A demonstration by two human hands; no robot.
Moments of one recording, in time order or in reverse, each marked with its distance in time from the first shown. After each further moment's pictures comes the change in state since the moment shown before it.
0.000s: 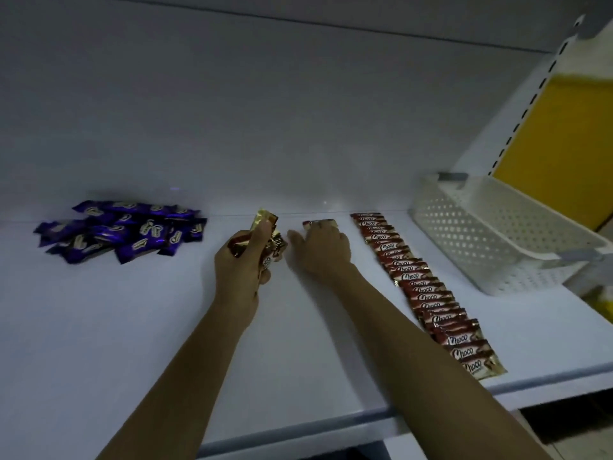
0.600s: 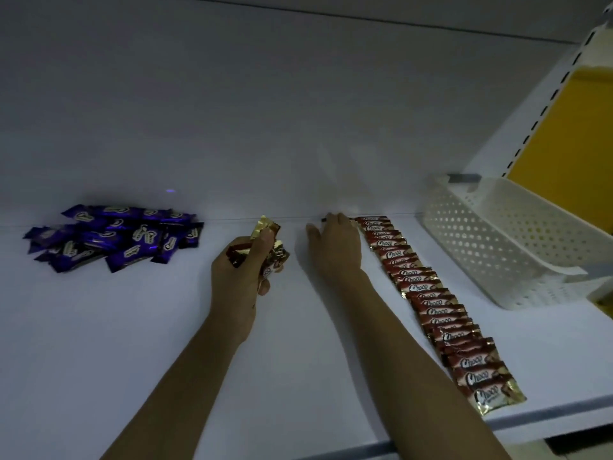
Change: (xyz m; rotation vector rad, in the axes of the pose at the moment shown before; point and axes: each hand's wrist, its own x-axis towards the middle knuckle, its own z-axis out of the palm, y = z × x) left_hand 0.006 -0.005 0.004 0.051 -0.044 0.056; right_hand 0.022 0.016 0.000 0.317 0.234 0.048
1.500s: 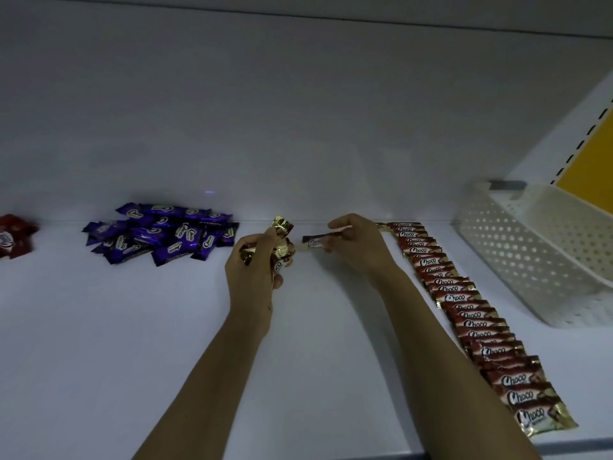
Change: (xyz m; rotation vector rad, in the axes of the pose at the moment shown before) left_hand 0.010 0.006 -0.016 -0.063 0.206 -0.008; right_hand -0.011 -0.016 -0.025 0.654 -0.305 -0.005
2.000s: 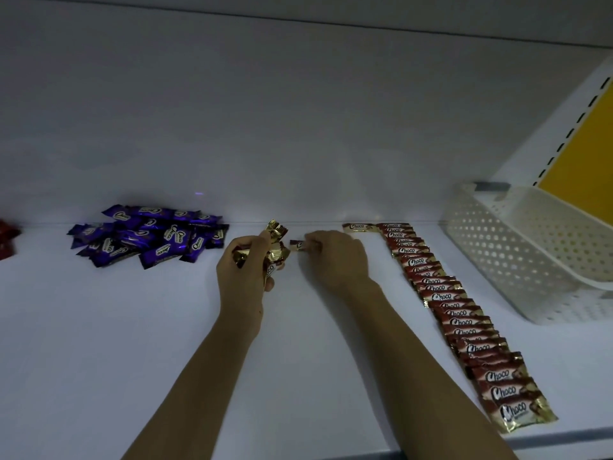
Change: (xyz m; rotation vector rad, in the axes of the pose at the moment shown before) left_hand -0.002 -0.002 -0.001 0.048 -0.012 0.048; right_hand -0.001 0.011 0.026 -0.773 0.095 -0.185
